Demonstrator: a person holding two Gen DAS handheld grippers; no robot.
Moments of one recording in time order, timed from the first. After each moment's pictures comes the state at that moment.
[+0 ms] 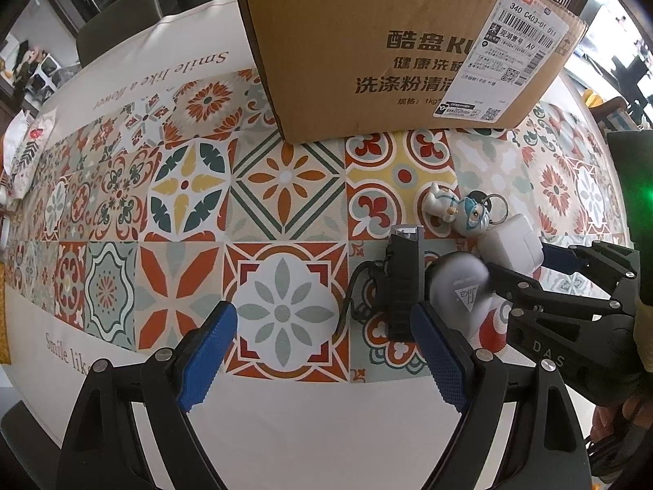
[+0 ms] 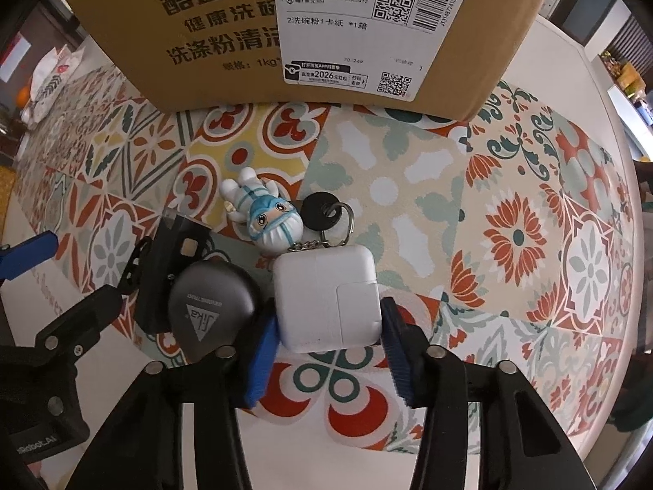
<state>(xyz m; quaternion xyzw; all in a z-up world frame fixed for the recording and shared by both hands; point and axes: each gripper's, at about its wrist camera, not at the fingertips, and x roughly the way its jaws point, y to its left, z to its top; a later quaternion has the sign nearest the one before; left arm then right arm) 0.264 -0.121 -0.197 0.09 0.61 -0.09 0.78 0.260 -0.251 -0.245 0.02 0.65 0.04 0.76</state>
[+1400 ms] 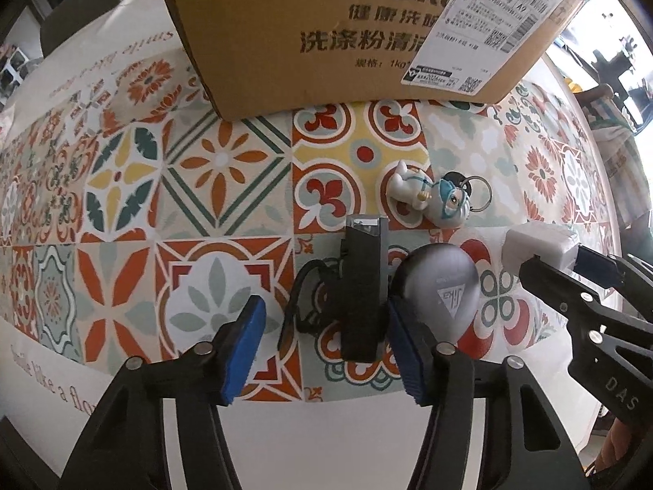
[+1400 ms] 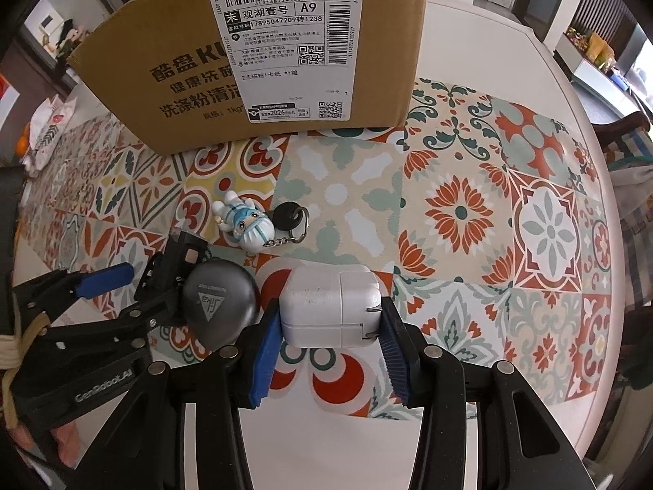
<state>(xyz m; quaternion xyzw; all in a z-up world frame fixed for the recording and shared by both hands) 0.278 -0.150 -0.232 0.07 0.64 -0.13 0.75 0.224 -0.291 -0.206 0.07 0.61 0.00 0.79</state>
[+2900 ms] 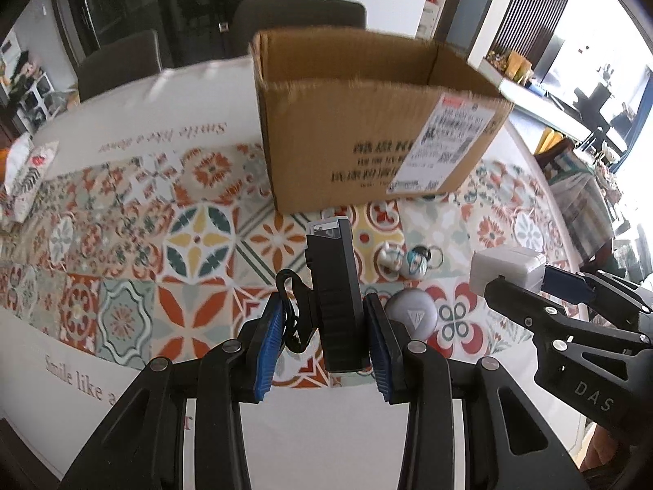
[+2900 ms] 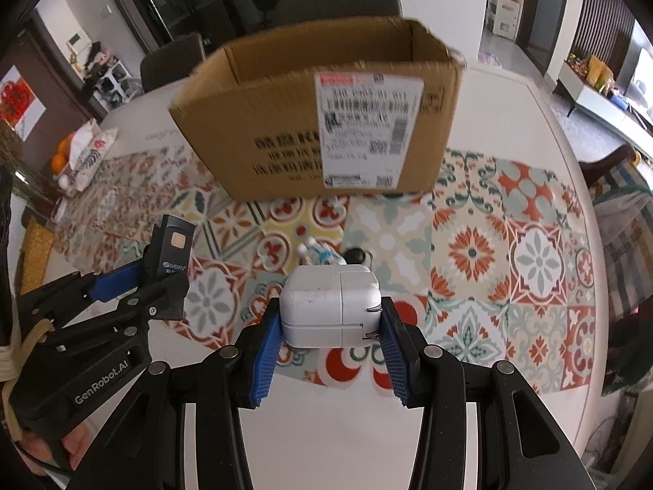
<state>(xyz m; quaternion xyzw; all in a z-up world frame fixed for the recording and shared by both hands) 0.250 -0.114 -0.121 0.05 0.53 -0.14 0.83 0.210 -0.254 -0.125 0.08 0.54 0.02 0.83</state>
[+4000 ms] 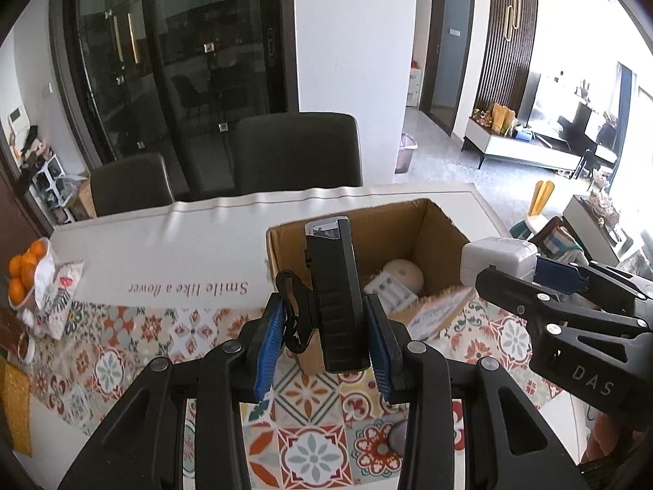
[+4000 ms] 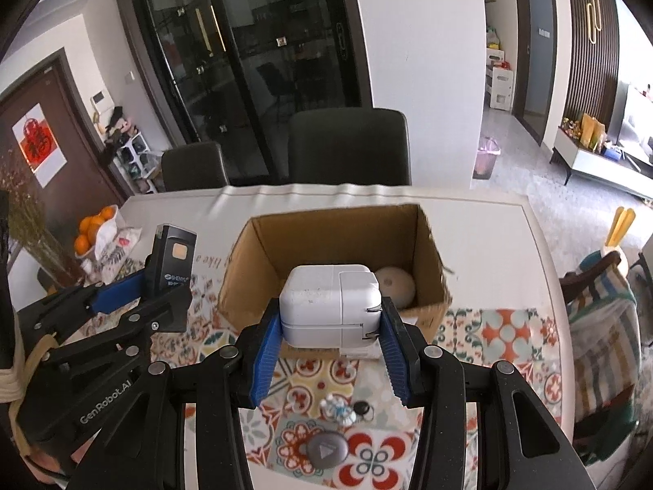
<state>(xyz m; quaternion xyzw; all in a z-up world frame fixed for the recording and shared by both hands) 0.322 -0.126 -0.002 0.07 0.40 -0.16 0.90 0.277 -0.268 -0.007 0.09 0.41 0.02 0.91</state>
